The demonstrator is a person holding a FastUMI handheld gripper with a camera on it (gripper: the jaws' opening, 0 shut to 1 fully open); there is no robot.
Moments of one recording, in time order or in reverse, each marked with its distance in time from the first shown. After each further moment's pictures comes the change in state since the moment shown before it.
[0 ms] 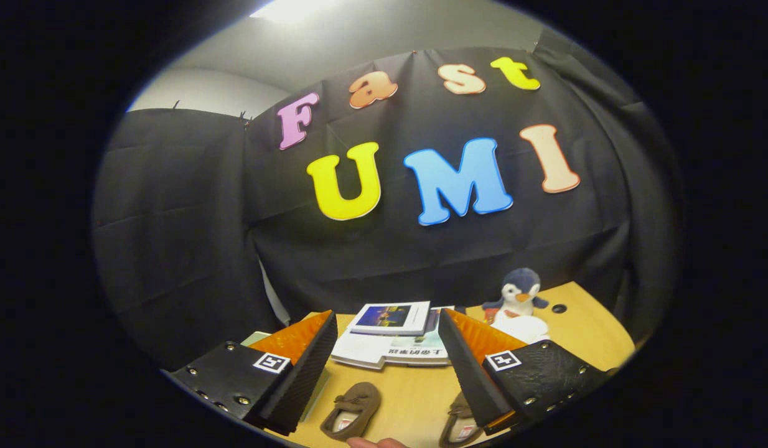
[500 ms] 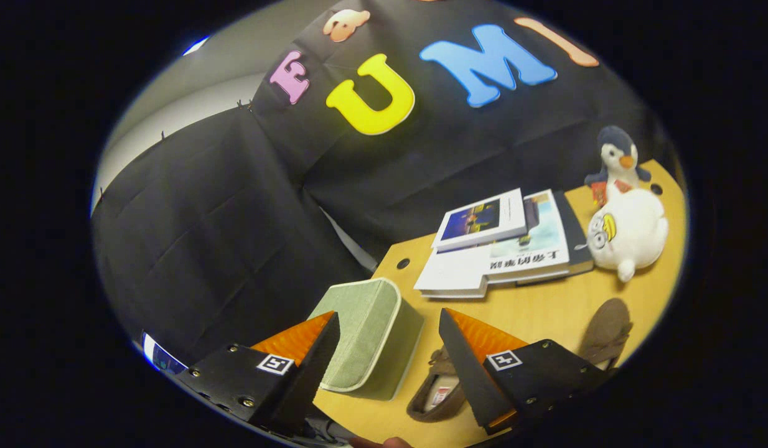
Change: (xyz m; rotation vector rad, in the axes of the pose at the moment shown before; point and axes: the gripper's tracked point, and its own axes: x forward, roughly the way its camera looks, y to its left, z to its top) arm 0.047 0.083 -0.125 0.334 0.373 0.351
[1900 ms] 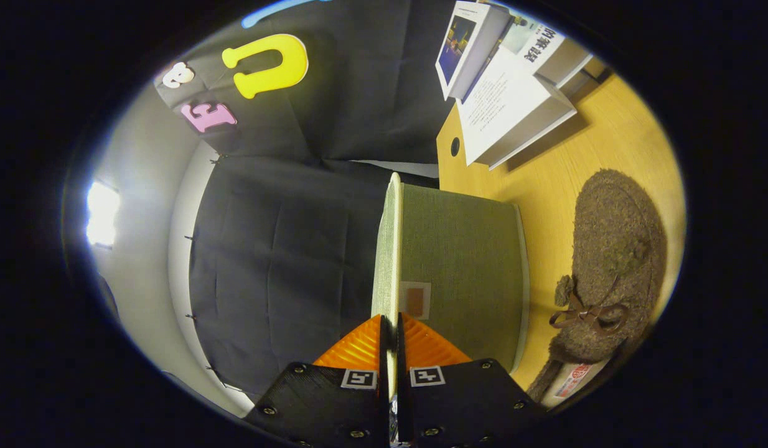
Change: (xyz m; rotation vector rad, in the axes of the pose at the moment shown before) arm 0.105 0.028 -0.086 0.602 0.360 0.465
